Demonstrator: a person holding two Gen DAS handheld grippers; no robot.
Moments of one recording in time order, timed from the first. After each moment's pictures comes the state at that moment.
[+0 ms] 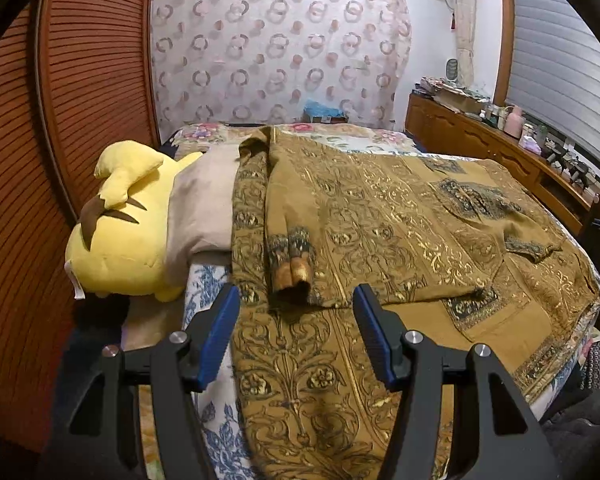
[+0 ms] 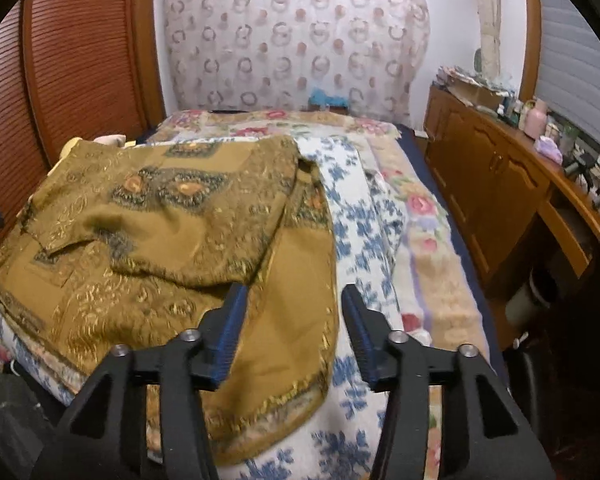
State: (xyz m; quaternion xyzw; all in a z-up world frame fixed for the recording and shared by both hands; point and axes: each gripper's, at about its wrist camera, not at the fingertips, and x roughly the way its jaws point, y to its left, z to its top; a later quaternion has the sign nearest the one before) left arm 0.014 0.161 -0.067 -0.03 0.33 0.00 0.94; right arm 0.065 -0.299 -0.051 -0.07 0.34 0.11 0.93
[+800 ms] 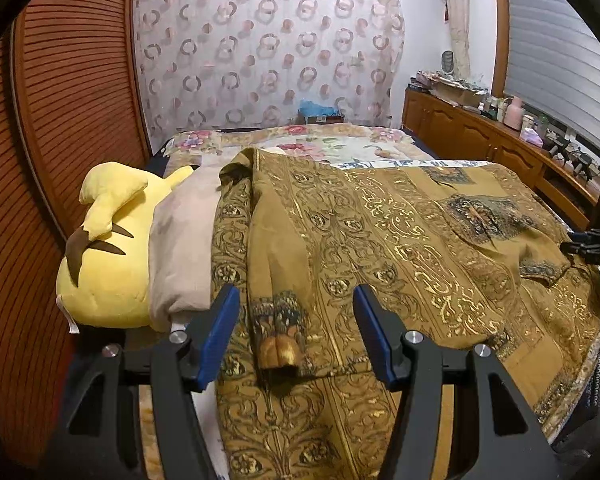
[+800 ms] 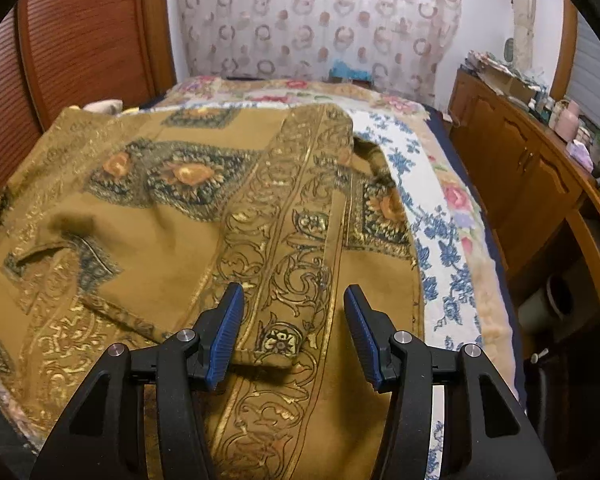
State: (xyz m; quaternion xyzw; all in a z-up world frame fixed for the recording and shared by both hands) left arm 0.069 0.149 -0.056 -0.01 0.33 0.00 0.94; right arm 0.143 -0.249 -0.104 -0.09 0.40 0.12 0.90
